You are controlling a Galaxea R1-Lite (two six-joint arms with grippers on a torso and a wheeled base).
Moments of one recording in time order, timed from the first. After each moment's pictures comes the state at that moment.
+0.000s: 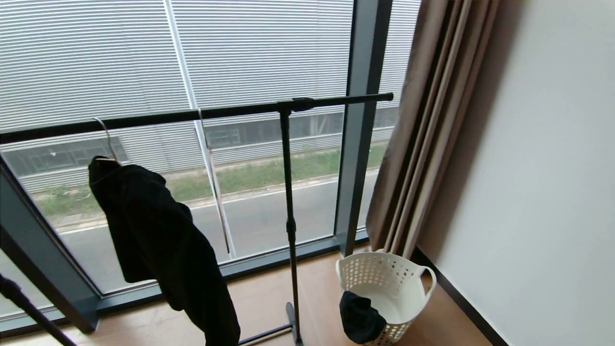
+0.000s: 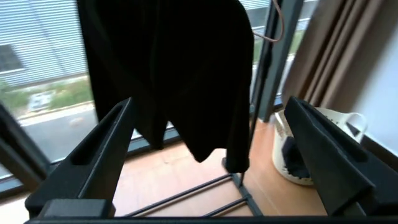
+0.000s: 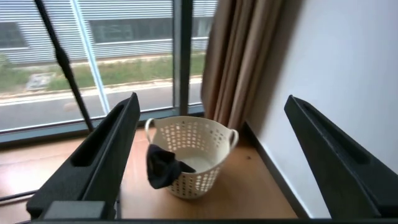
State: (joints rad) left arm -0.01 0.00 0.00 0.02 -0.08 0.04; right arm -0.01 0.00 -0.02 0.06 -0.03 -0.01
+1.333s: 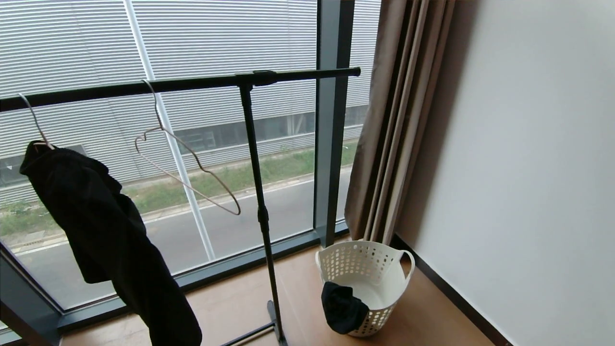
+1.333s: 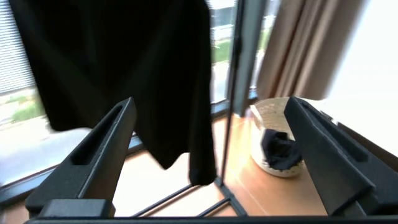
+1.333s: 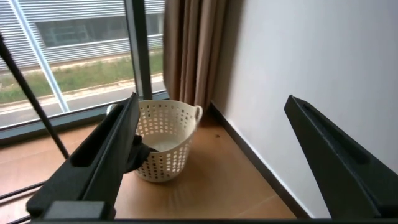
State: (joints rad) left arm 0.00 0.00 0.00 0.01 -0.07 0.03; right arm -0.01 0.00 -0.02 0.06 -0.01 -0.01
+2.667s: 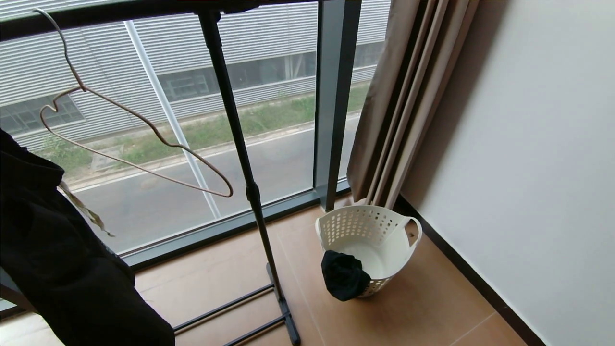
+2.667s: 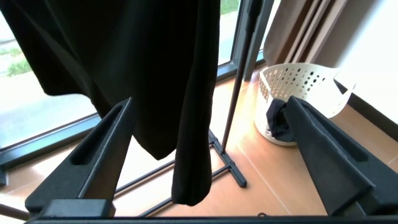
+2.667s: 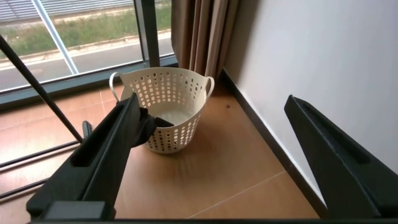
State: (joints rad) left arm 0.00 0.00 0.00 0.02 -0.07 0.03; right arm -0.01 0.00 -0.02 0.06 -0.01 -0.01
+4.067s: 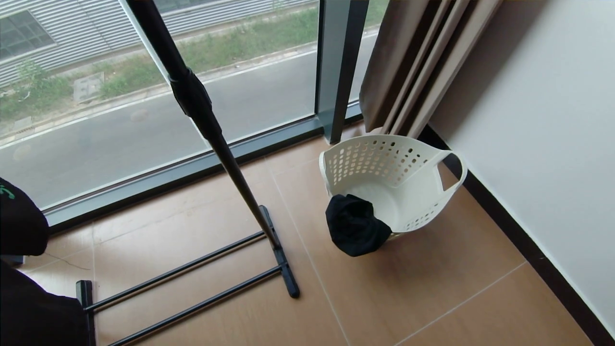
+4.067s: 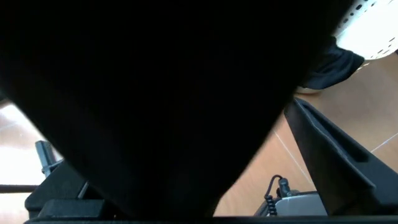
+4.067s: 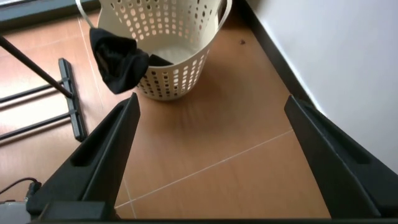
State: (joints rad) left arm 0.00 0.00 0.00 0.01 -0.08 0.03; right arm -0.01 0.00 -0.02 0.06 -0.01 -0.01
